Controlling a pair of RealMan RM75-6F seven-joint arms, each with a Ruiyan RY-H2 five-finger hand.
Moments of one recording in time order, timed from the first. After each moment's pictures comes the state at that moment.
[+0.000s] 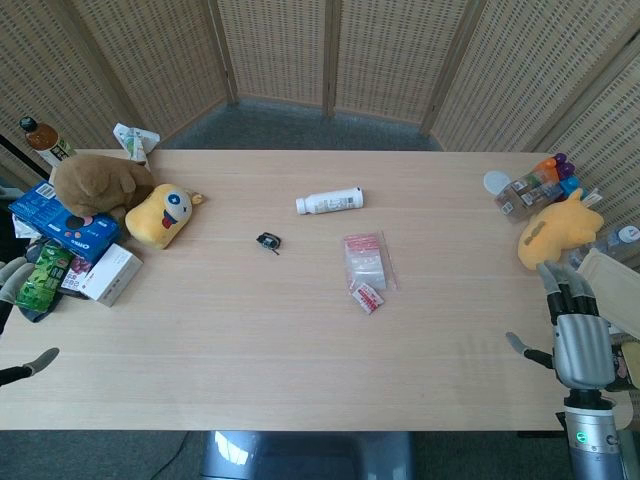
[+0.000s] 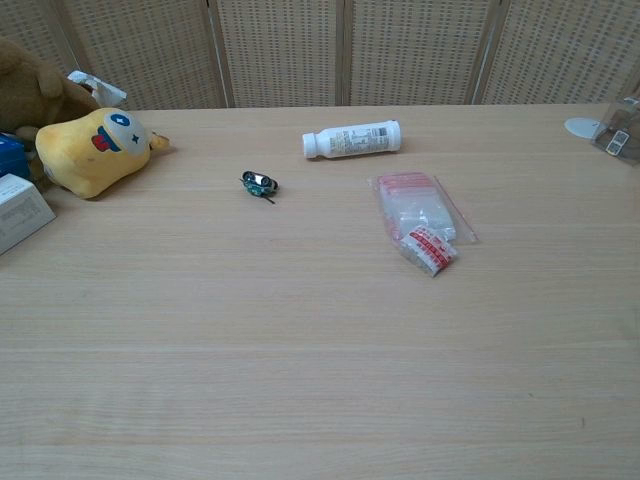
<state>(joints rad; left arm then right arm) -0.04 -0.78 -0.03 -2.00 1.63 1.59 0.03 0.12 -1.23 0.12 -1.70 -1.49 1.59 -0.11</state>
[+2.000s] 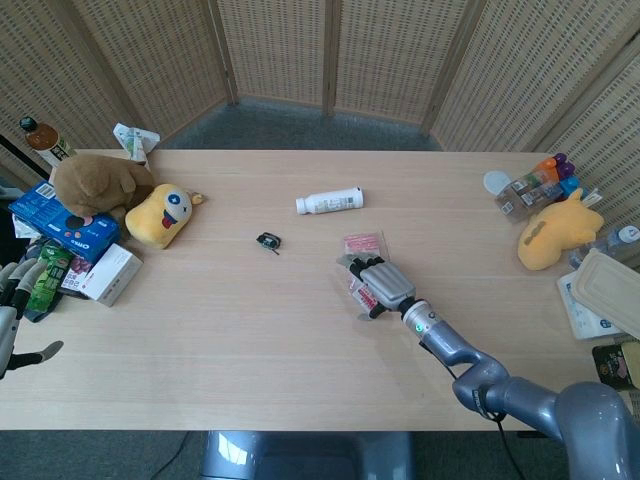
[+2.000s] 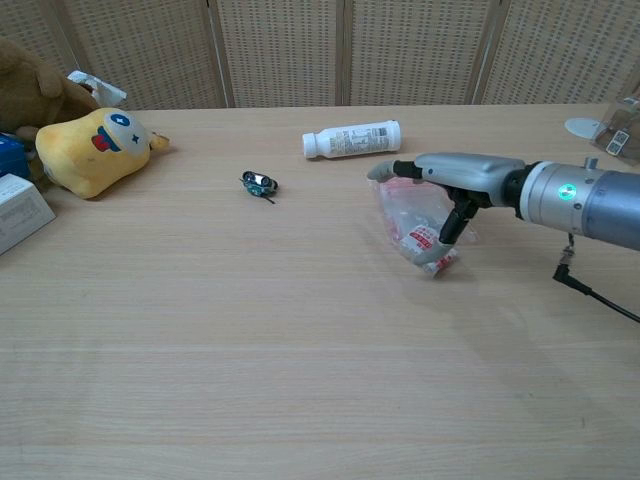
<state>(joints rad) -0.12 -0.88 -0.05 -1.91 1.41 1.42 0.14 0.84 -1.72 0.14 -0.99 -1.49 0.74 0.32</state>
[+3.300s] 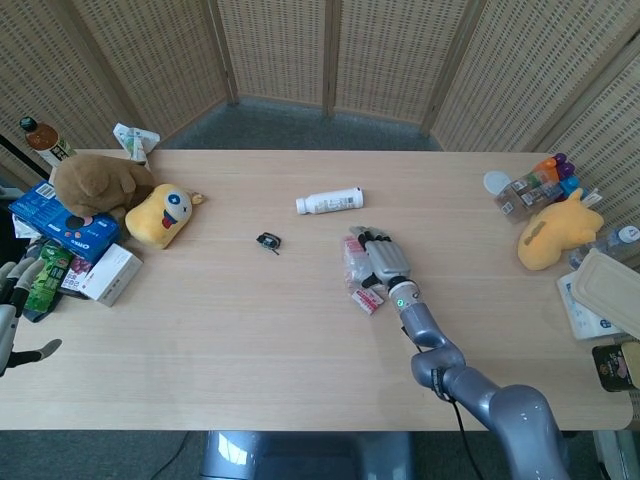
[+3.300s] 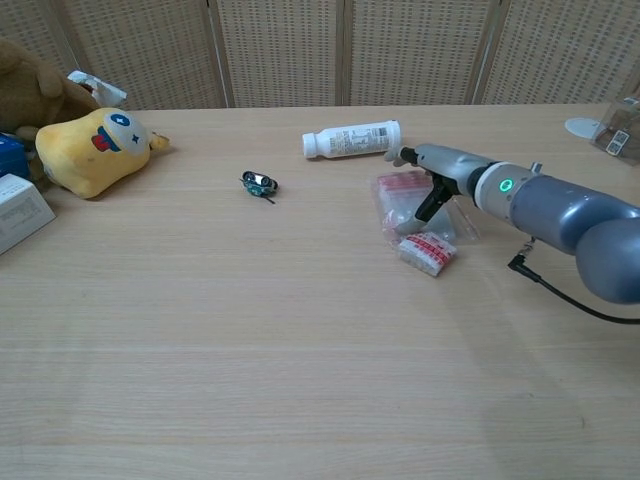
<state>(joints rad) -0.12 -0.90 -0.06 -1.89 1.39 1.41 0.15 0.92 -2.01 0.28 -0.57 -1.23 0.64 0.26</state>
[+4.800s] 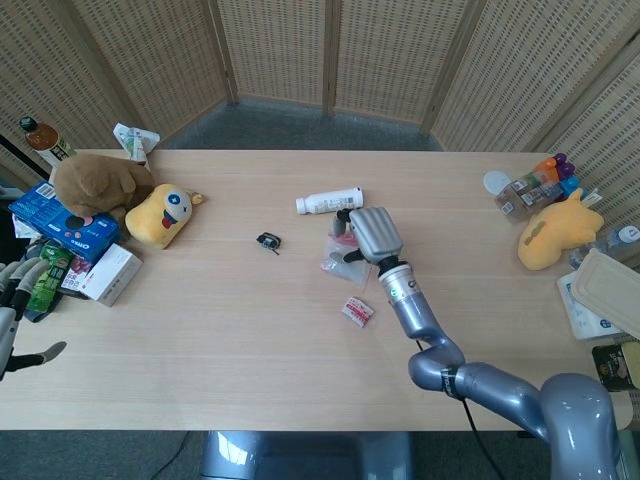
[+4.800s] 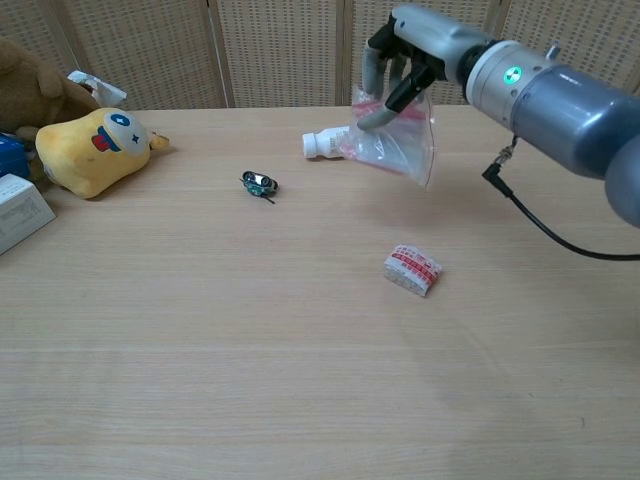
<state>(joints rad) -0.11 -0.85 -0.04 -1.93 1.46 1.43 0.06 0.91 -1.76 0.41 -1.13 -1.16 0.95 -0.07</state>
